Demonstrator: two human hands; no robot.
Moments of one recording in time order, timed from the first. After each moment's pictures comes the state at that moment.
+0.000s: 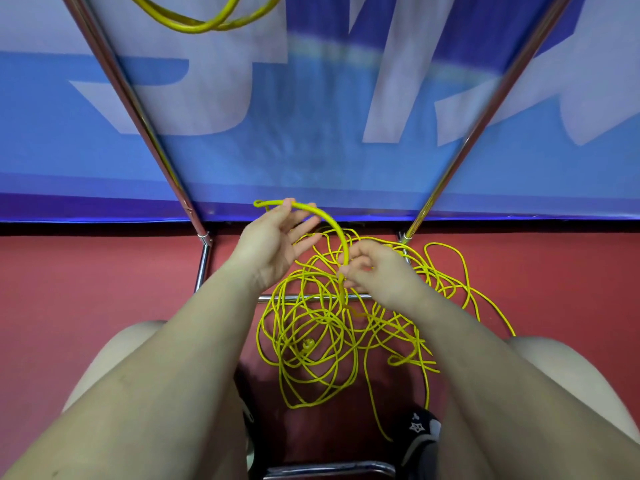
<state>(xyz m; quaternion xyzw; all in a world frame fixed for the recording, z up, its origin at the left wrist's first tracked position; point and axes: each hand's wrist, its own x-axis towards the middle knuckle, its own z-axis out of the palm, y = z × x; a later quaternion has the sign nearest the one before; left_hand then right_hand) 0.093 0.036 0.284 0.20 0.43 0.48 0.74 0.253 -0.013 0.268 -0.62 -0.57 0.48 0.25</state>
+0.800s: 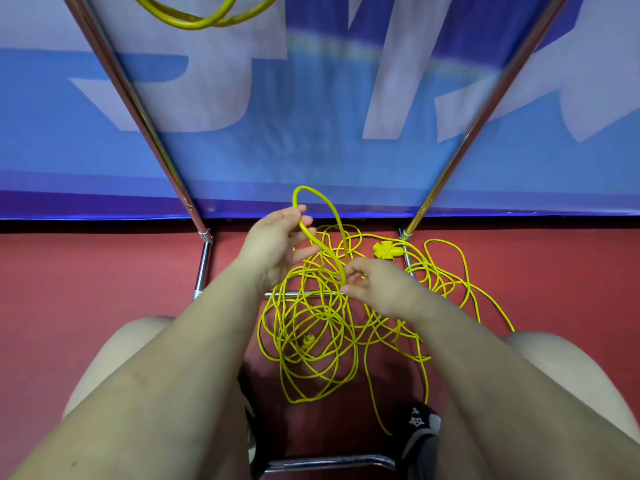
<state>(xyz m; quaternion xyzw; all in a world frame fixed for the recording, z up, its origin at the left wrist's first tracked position) 0.096 0.029 0.281 0.26 0.50 0.45 0.70 0.263 -0.020 0.254 -0.63 -0.67 0.39 0.09</state>
